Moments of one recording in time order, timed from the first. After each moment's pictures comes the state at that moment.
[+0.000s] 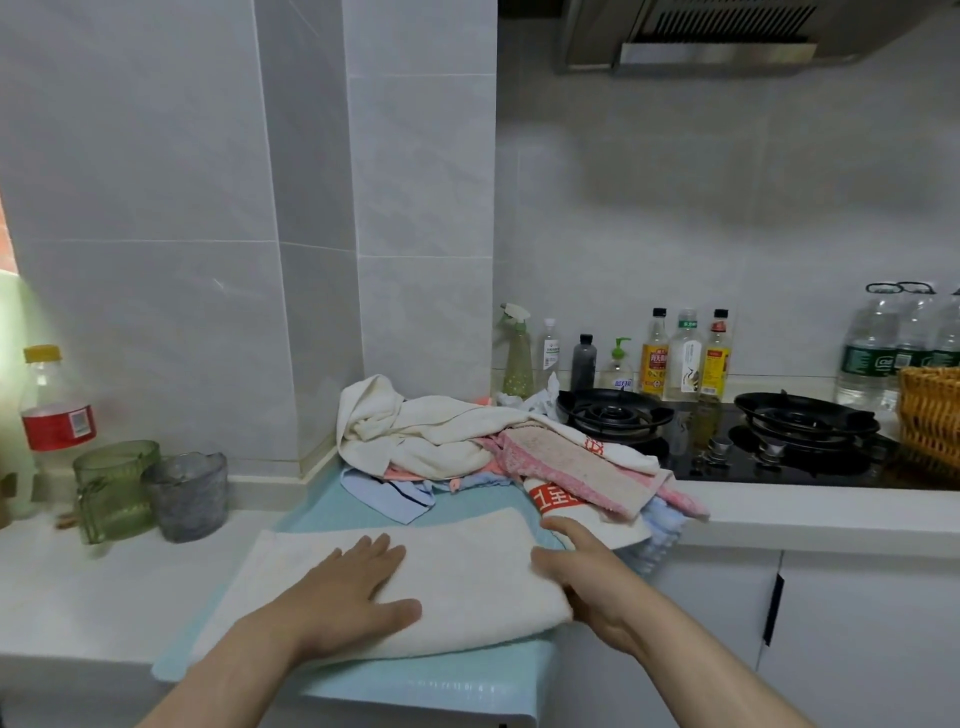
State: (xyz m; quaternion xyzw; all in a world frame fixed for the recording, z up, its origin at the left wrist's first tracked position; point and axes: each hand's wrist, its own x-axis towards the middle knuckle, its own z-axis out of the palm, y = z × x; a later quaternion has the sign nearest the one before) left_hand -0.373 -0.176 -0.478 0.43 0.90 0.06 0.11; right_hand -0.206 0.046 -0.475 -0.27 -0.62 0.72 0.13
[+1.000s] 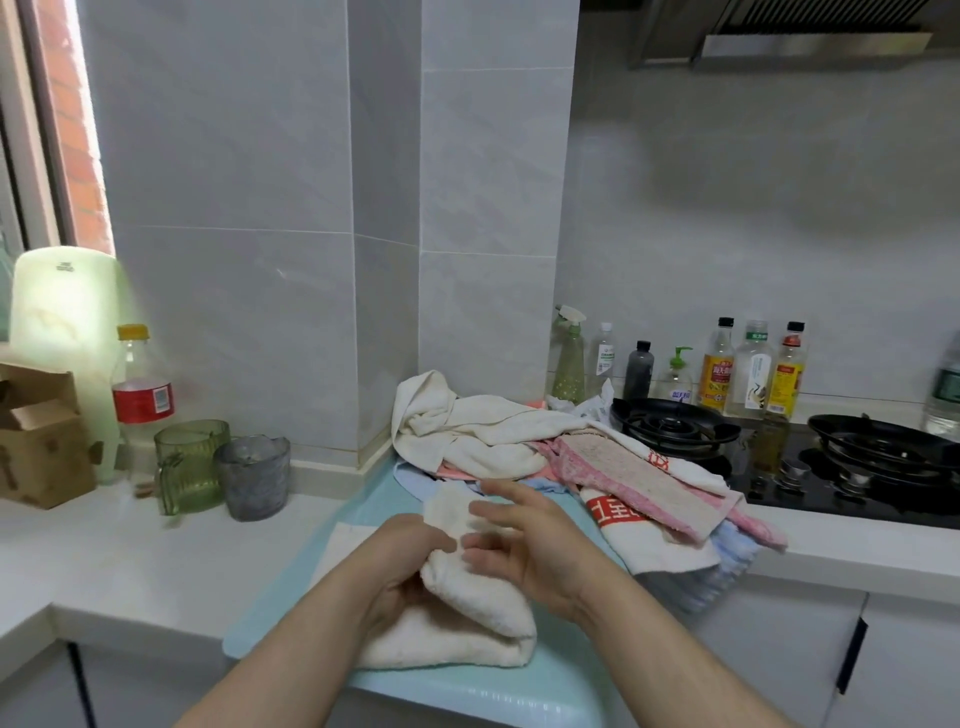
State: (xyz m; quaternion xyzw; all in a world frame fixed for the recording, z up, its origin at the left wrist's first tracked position) left_hand -0.381 -0.154 -0.458 0.10 0.70 0.64 0.29; right_hand -0.280 -0.030 -0.435 -0.13 -0.57 0.81 0.09
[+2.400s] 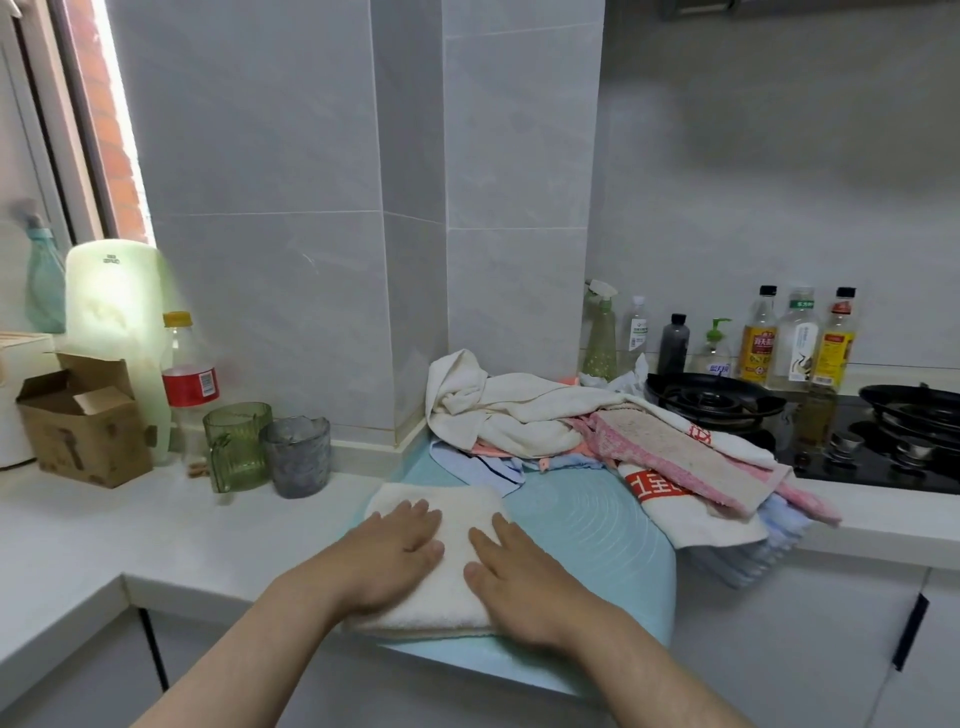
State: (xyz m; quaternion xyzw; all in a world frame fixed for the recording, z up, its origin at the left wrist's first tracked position) left_hand -0.400 -0.224 -0.471 0.41 0.91 0.08 0.07; right_hand -0.289 -0.064 -0.490 -0.07 -0.98 0.21 -0.02
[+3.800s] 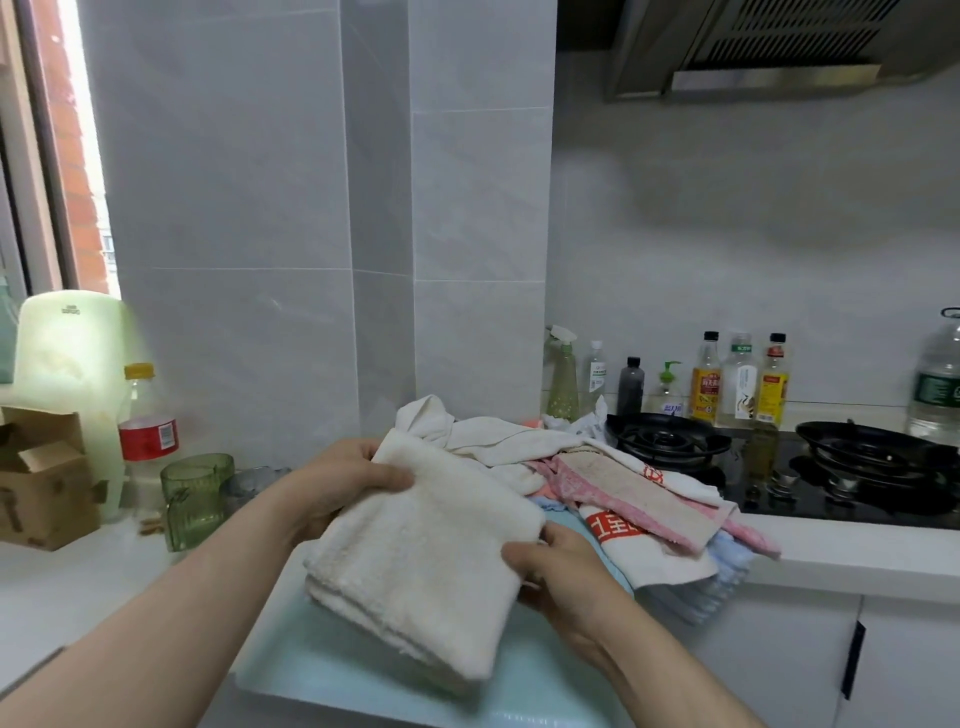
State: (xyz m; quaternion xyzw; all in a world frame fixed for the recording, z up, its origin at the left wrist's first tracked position) left_hand -0.418 -0.211 -0.363 0.28 0.73 0.57 0.24; right_hand -0.262 -0.031 -0.445 -0.17 -0.60 0.76 0.17
